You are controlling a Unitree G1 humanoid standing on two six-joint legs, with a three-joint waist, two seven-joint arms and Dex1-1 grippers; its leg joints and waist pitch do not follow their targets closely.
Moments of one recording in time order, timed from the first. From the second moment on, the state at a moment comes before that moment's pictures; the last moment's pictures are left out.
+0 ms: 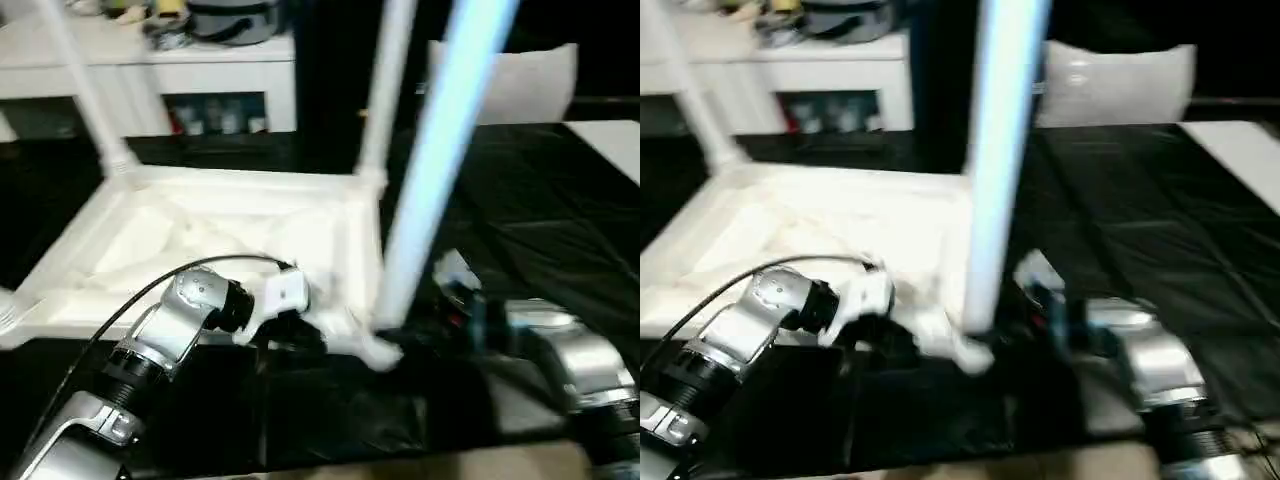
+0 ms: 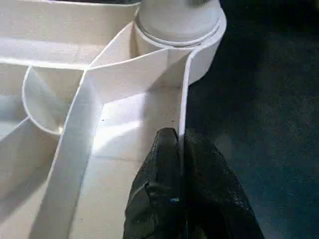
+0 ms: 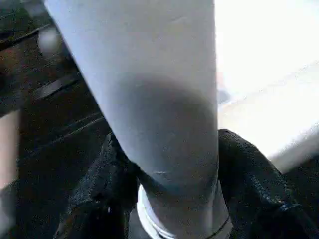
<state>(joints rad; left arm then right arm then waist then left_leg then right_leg) -0.51 0.36 -0.35 0.38 0.03 0.28 -1.15 -0.31 -0.32 0.08 0.21 0.25 0.43 0.98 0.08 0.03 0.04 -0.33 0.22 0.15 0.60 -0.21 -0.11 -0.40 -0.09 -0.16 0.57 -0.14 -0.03</state>
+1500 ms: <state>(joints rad) -0.54 0.41 -0.43 0.37 0.02 0.11 -1.31 -0.31 -0.55 0.11 0.24 0.28 0.21 1.31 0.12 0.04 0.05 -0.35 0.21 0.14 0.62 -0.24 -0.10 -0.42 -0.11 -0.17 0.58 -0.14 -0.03</state>
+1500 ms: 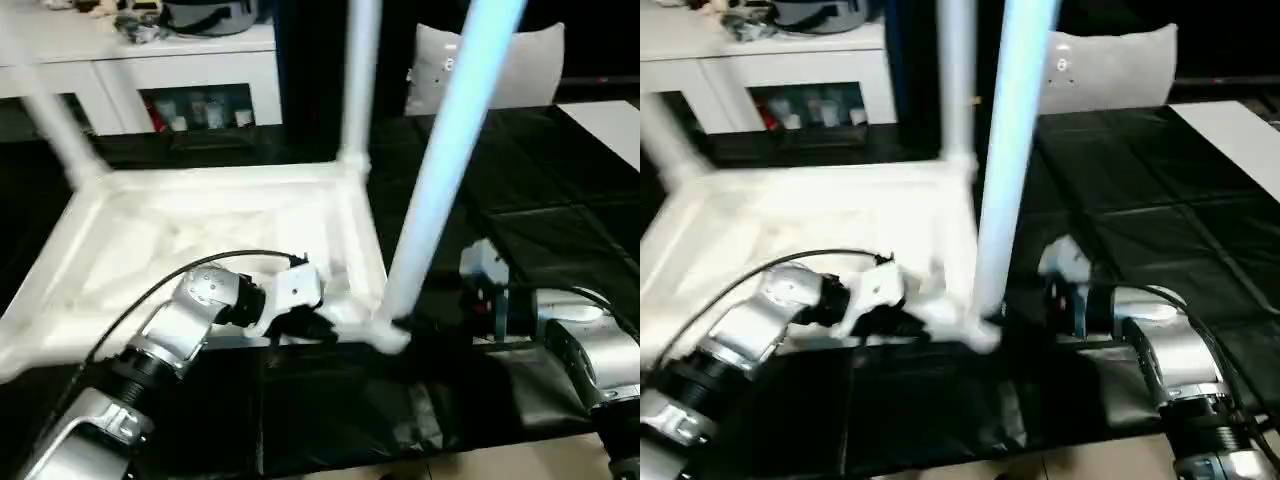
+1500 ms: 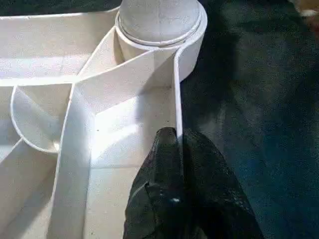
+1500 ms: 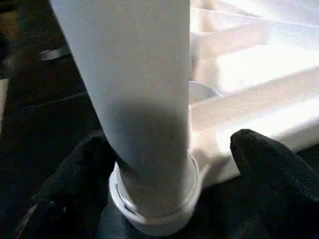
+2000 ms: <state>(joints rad) -0.56 0.43 -0.46 0.42 0.00 0.02 -1.41 -0.33 -0.57 0.18 0.24 0.31 0.28 1.47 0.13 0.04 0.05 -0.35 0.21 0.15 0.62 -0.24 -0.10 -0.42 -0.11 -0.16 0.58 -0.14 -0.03</state>
